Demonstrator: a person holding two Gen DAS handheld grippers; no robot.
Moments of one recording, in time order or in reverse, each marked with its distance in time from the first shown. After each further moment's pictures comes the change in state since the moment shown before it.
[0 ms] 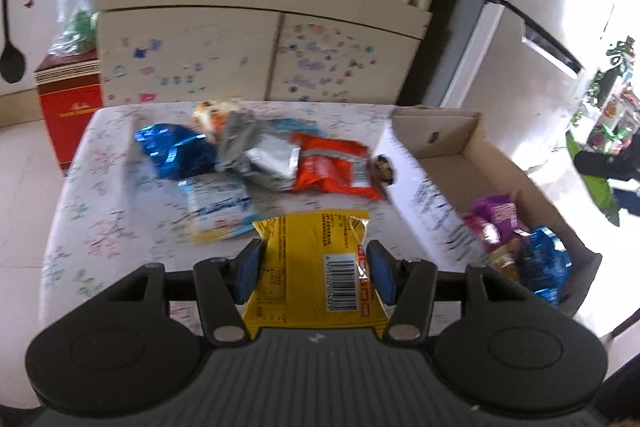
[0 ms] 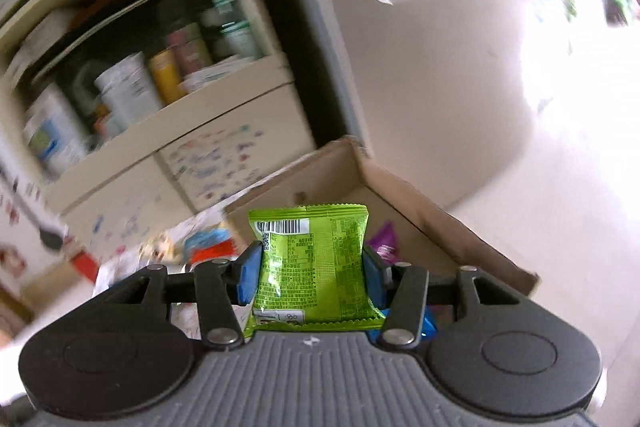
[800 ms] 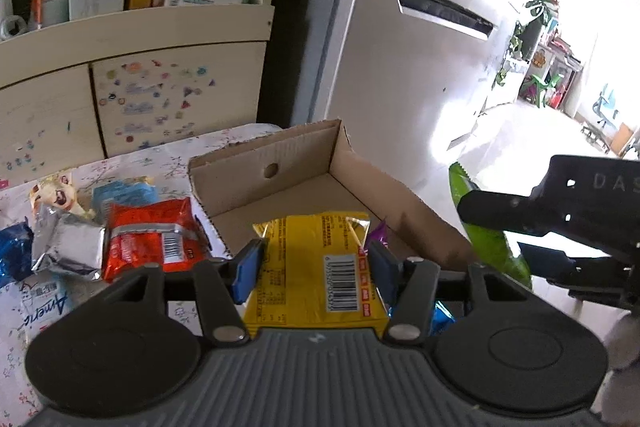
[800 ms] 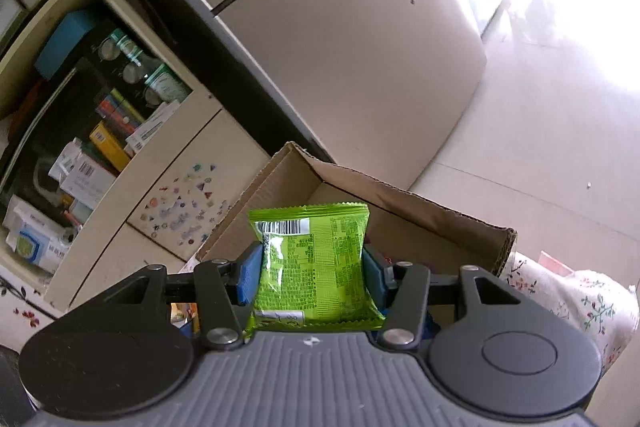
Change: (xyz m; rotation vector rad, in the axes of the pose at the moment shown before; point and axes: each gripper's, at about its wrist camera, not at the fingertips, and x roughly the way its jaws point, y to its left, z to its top) left arm 0.060 -0.143 0.043 0.207 0.017 -0.170; right arm 0.009 -0.038 0.007 0.323 0.010 -0.021
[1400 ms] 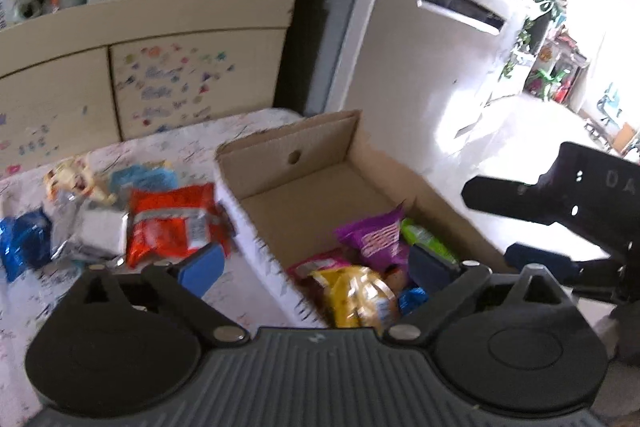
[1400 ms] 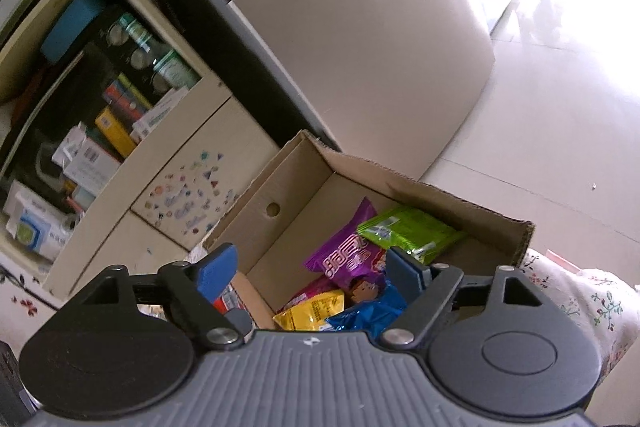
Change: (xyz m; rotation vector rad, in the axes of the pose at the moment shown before) left arm -0.013 0.029 0.004 -0.032 0.064 -0.003; right arm 0.004 0.015 -0.005 -0.050 0.028 0.004
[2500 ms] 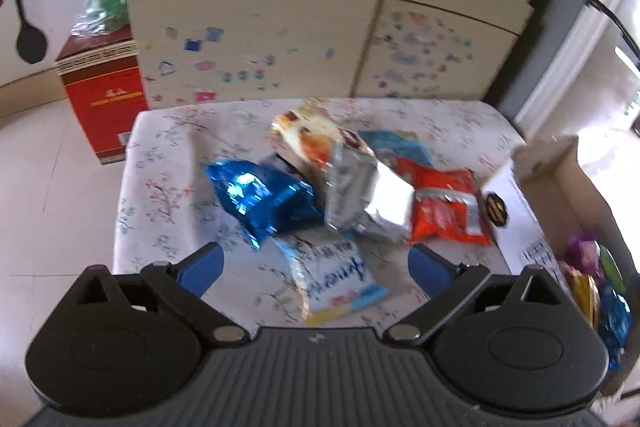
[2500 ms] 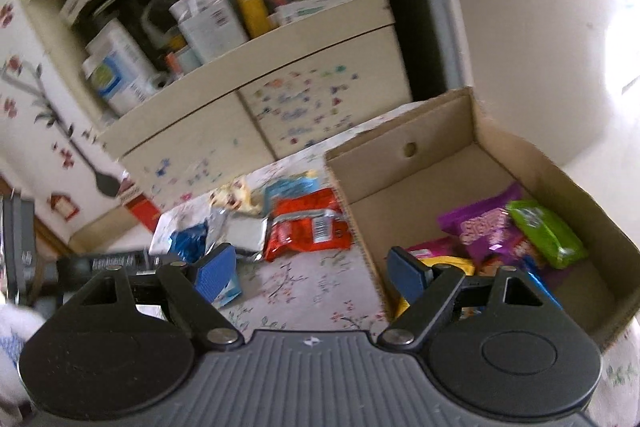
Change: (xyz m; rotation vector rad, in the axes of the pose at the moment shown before) left arm -0.024 0.199 -0.007 -0.249 0.098 0.286; right arm 0.029 0.079 -0.044 -0.431 0.153 0.190
